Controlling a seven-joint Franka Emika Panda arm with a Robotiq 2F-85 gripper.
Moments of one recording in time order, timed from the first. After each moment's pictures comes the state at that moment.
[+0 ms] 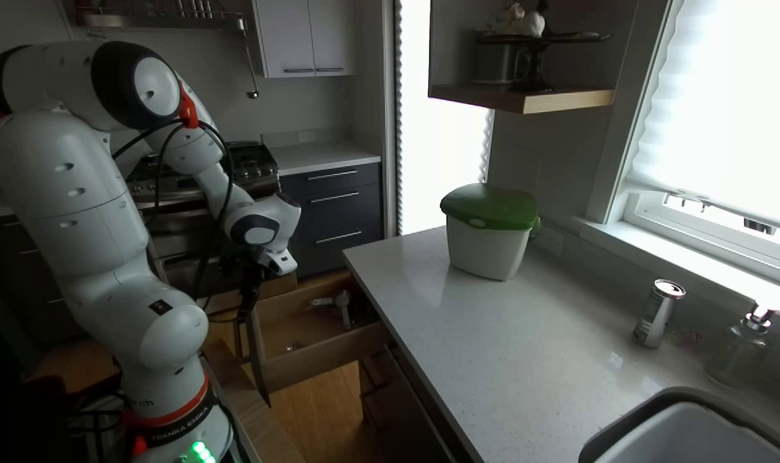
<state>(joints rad) 0.30 -0.07 0.36 -2.75 0.69 2.34 0.46</state>
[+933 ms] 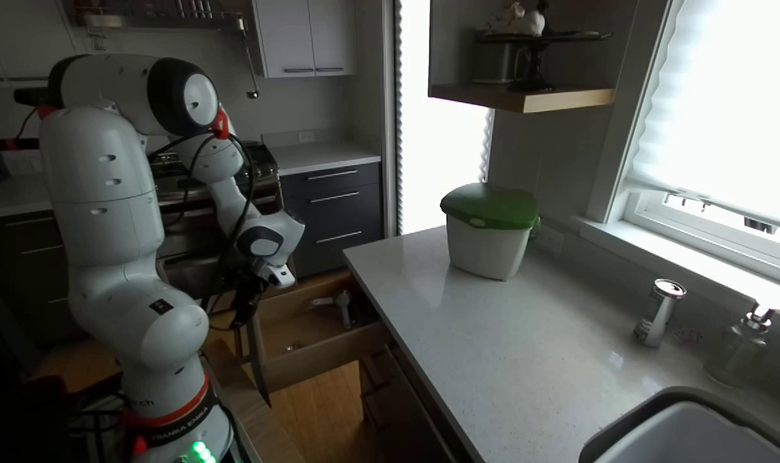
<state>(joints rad) 0.31 0.10 0.36 -2.69 0.69 2.31 0.41</state>
